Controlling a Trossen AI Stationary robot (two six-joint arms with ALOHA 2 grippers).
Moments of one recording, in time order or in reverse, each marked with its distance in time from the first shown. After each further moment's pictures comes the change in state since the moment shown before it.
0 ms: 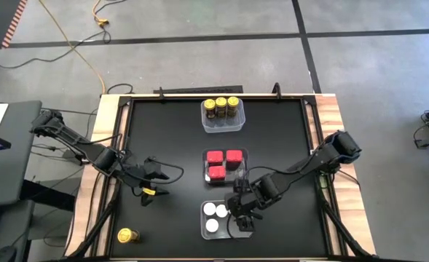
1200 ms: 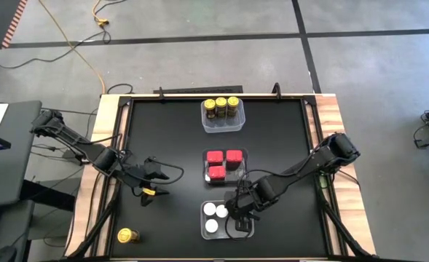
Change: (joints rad) left arm 0.000 0.000 0.000 -0.003 0.000 0.006; right arm 0.015 0.043 0.002 -0.019 0.009 0.152
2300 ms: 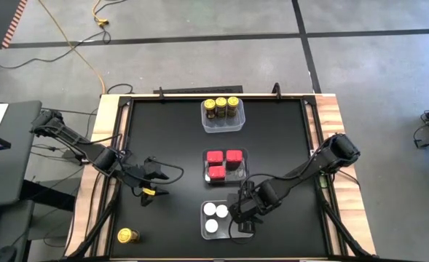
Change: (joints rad) left arm 0.000 0.000 0.000 0.000 0.000 -0.002; right arm 0.026 -0.001 0.000 -0.055 0.084 -0.011
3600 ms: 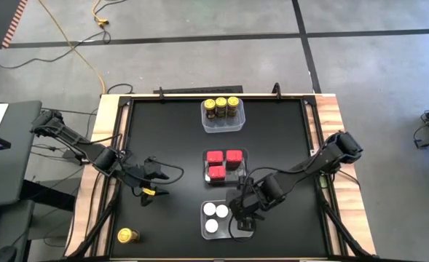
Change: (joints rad) left arm 0.000 0.000 0.000 0.000 0.000 0.011; right arm -0.013 -0.050 0.098 -0.050 -0.006 -0.011
